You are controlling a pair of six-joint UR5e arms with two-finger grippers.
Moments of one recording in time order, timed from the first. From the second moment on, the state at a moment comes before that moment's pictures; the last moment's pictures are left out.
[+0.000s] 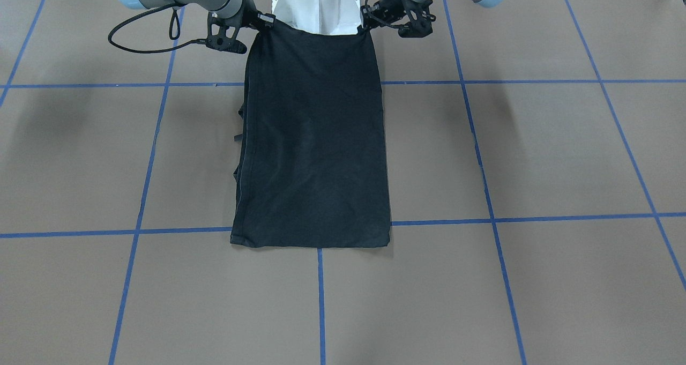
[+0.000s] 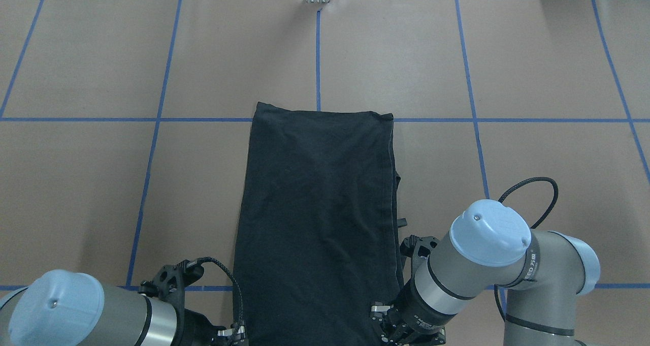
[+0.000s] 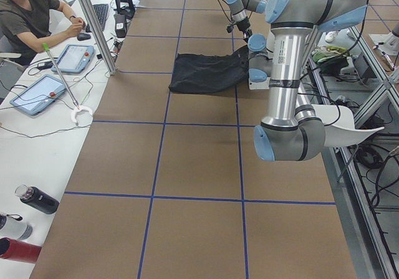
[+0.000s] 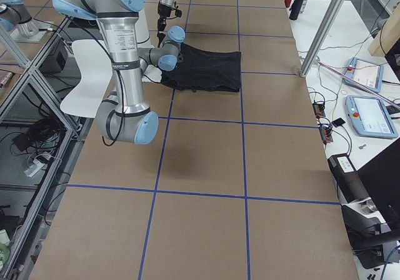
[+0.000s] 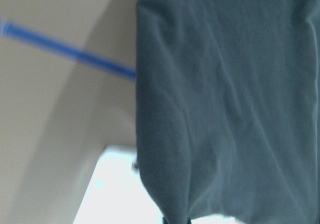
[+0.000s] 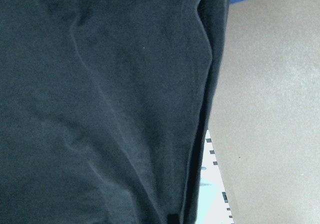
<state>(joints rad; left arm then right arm) -0.08 -1.71 -2.23 -2.10 -1.92 -1.96 0.25 -1.33 2.09 -1.30 2.30 1.79</state>
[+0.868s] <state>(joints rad) -0.24 -1.77 -2.24 -2.06 -1.95 -1.92 0.45 -1.31 2.05 -1.30 2.32 1.78</state>
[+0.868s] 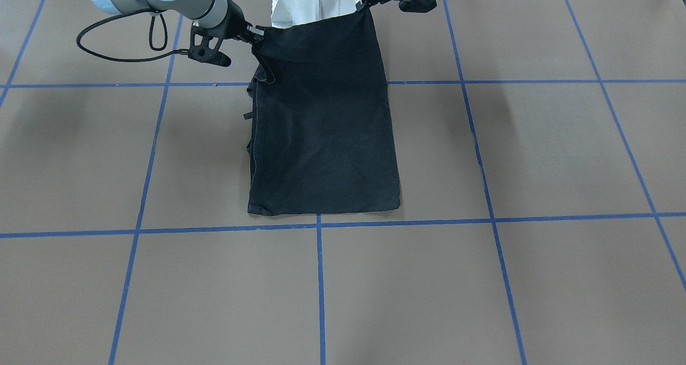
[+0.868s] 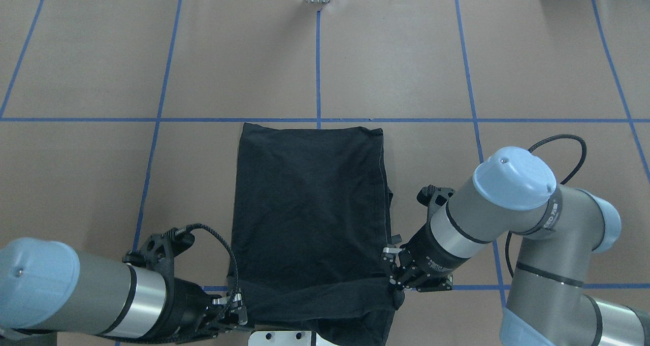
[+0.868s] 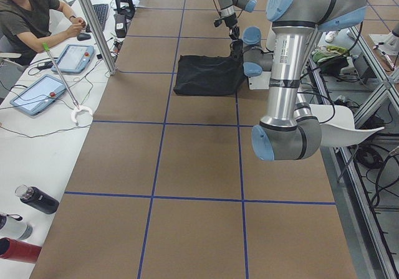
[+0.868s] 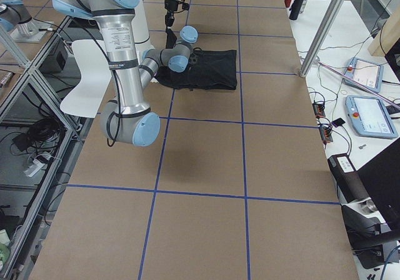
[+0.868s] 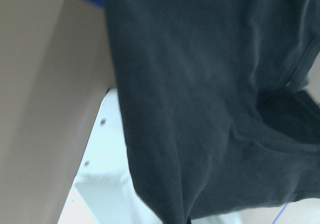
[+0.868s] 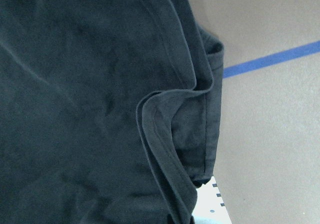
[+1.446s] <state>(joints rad) -0.56 -1.89 -2.09 -2.06 -2.11 -1.77 0.62 -1.21 1.98 -1.31 2.36 1.77</state>
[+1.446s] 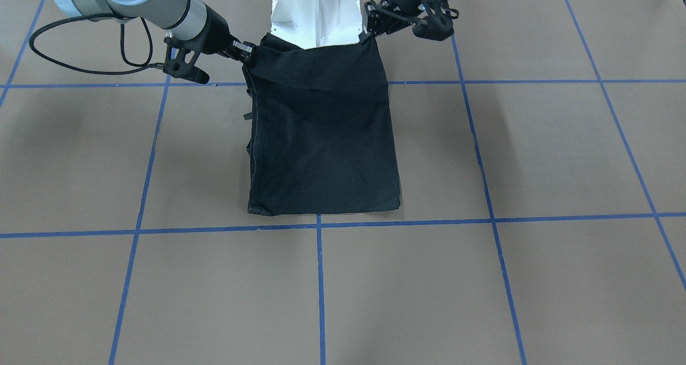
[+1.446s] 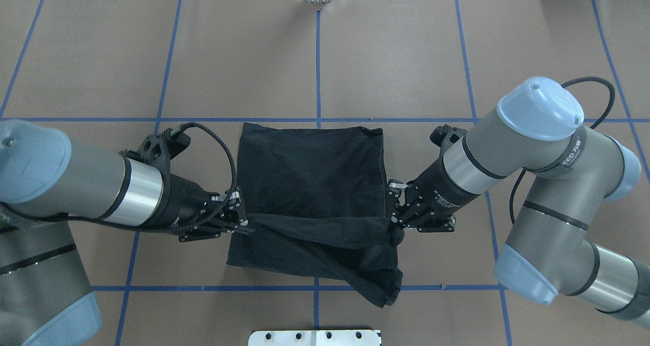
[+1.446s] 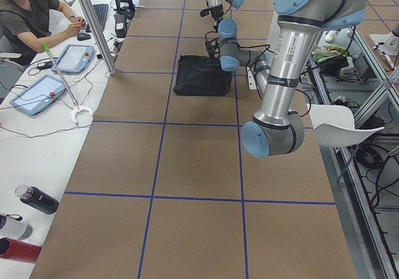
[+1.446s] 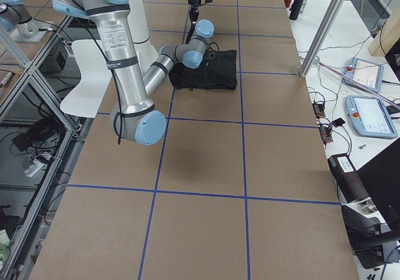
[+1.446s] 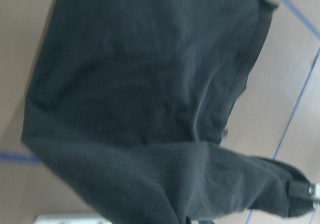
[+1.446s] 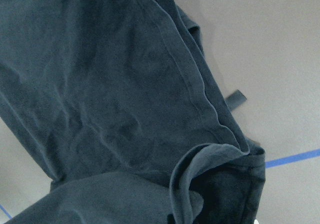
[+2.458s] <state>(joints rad) -0.71 -2.03 -1.74 -2.16 -2.12 -1.64 0.75 -1.01 1.65 -1.29 2.32 1.76</state>
